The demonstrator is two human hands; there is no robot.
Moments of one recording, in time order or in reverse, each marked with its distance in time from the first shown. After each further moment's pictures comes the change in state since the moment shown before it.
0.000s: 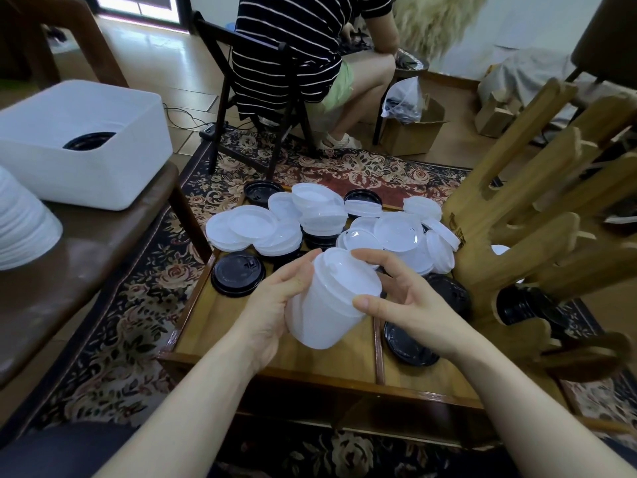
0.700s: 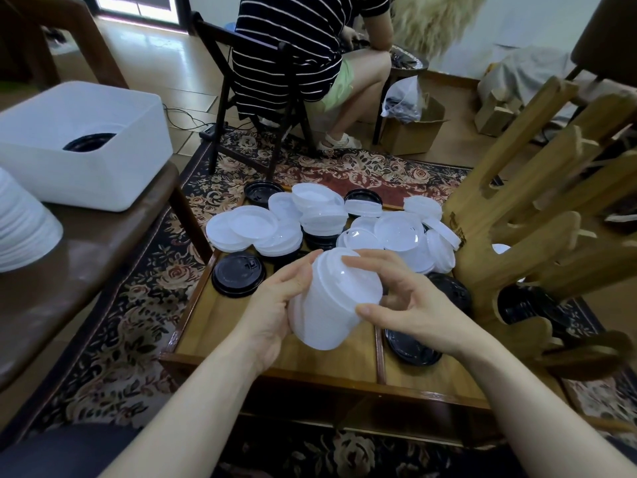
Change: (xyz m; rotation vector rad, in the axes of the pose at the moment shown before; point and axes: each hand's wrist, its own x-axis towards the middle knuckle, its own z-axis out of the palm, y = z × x) left_hand -0.003 0.001 0.003 -0.011 -0.017 0.007; right_hand 0.000 0.000 -0.005 -0.178 -0.056 -0.090
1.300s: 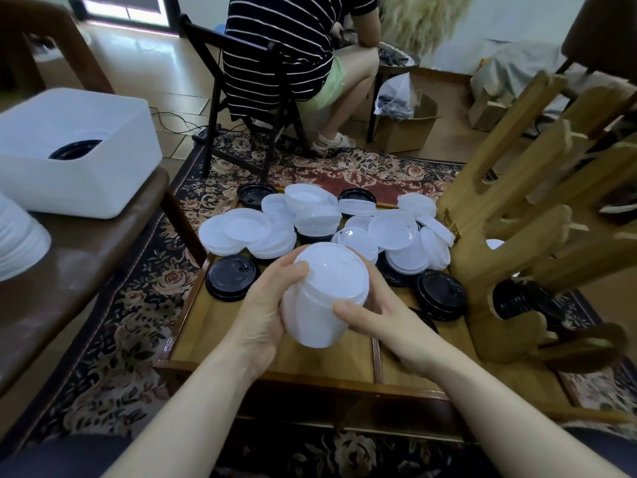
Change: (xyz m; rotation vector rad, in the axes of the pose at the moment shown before) left_hand 0.003 -0.002 -0.001 -0.039 -0.033 0.117; right_hand 0.001 0.007 0.030 0.169 0.051 0.116
